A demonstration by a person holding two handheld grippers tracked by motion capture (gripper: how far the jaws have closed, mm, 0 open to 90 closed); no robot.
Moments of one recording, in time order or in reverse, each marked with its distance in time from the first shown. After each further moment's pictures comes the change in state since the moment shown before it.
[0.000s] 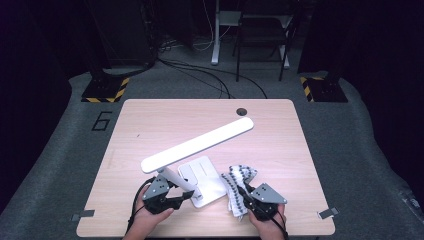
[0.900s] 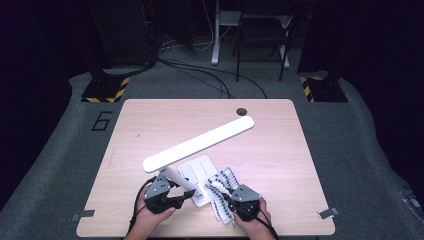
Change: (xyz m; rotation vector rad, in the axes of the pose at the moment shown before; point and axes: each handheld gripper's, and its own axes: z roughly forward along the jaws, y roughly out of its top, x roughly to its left) left arm -0.001 0.000 0.002 0.000 -0.004 -0.022; right arm 0.025 -0.004 0.038 0.156 0.098 -0.112
